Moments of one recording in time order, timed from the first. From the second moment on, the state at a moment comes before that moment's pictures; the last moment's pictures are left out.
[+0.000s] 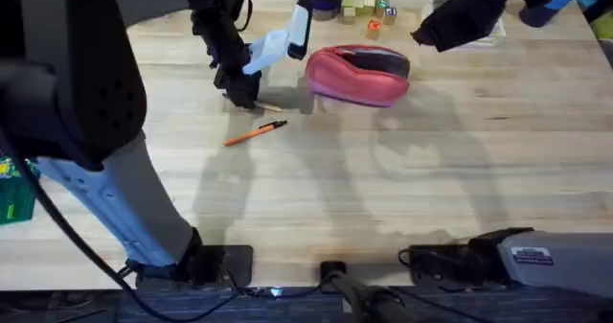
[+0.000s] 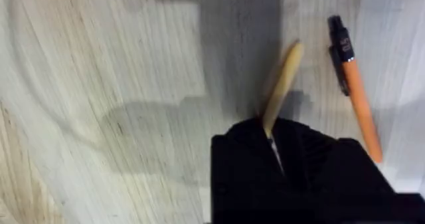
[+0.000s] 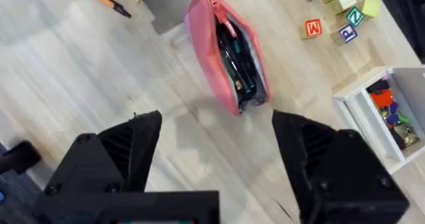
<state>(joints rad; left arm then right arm) -0.14 1.99 1.44 -1.06 0.19 1.53 0.21 1.50 1.85 -1.41 -0.29 -0.66</state>
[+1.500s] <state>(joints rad) -0.39 2.05 1.94 -1.21 0.36 1.26 0.21 1.21 1.85 -1.57 -0.22 -0.45</state>
